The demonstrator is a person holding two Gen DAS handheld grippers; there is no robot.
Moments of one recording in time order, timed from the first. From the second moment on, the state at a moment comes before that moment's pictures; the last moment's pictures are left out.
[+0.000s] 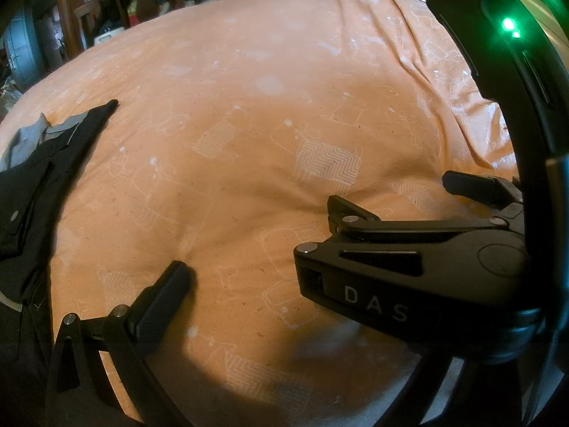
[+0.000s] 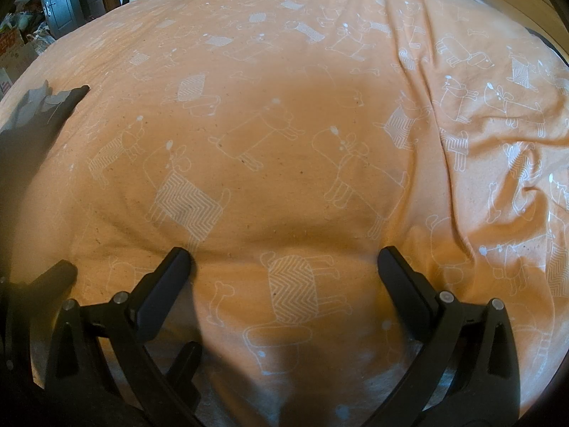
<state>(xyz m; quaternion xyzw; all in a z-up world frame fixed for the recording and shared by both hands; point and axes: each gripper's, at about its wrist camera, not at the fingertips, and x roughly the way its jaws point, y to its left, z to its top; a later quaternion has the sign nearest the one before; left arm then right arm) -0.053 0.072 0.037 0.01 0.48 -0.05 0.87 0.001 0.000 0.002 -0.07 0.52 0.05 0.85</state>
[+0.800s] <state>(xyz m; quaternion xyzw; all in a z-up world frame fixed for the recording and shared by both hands) -0.051 0.072 0.035 0.01 0.48 -0.06 0.87 0.004 -0.001 0.000 -0.07 0.52 0.05 0.85</state>
